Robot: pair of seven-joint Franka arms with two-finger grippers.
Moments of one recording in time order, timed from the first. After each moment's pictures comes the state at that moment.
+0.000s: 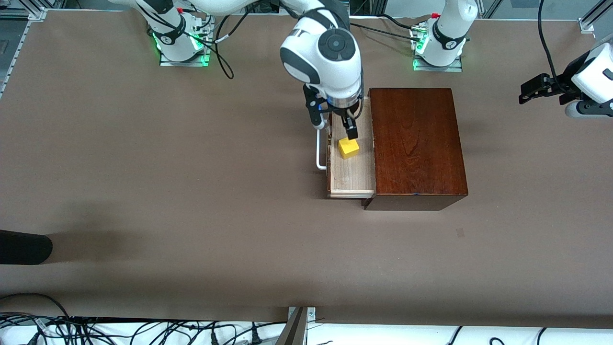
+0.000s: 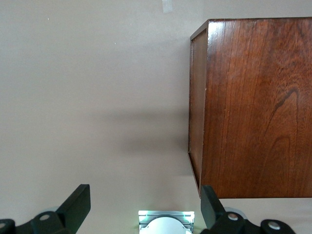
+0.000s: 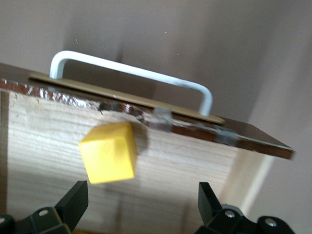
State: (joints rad) left arm -0.14 -0.09 0.17 -1.75 0.03 1.48 0.02; right arm 0.70 0.80 0.35 -1.07 -0.13 1.96 2.33
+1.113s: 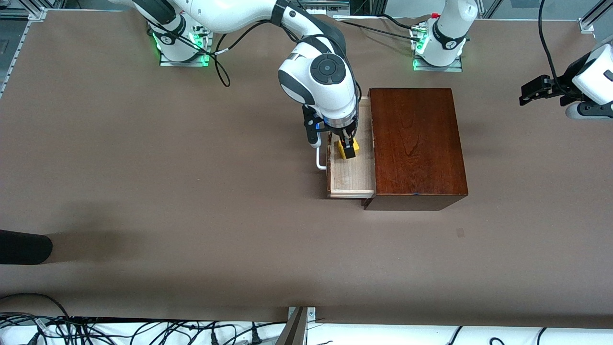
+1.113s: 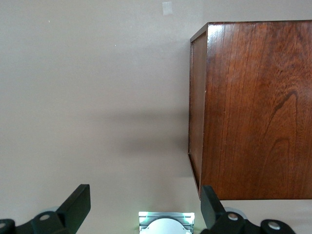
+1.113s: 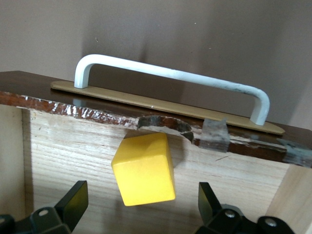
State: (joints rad) left arm -0.14 -0.08 0.16 -1.74 0.03 1.48 0.02; right arm 0.70 0.86 0.31 -1.06 -0.13 2.08 2.34
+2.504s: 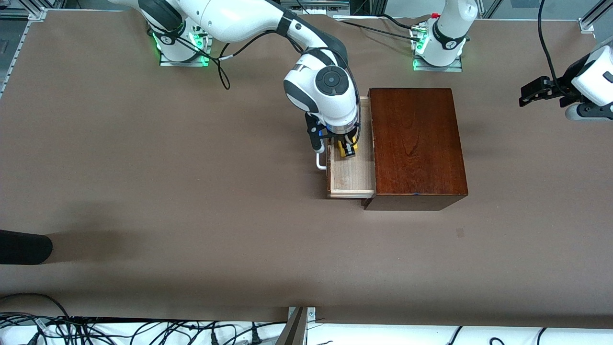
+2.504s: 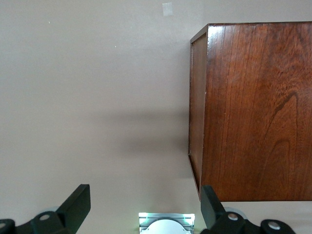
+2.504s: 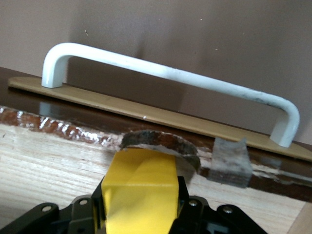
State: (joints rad) left arm -0.14 -0.08 0.16 -1.74 0.03 1.49 0.02; right arm 0.72 0.91 0.30 -1.06 -0.14 2.11 2.30
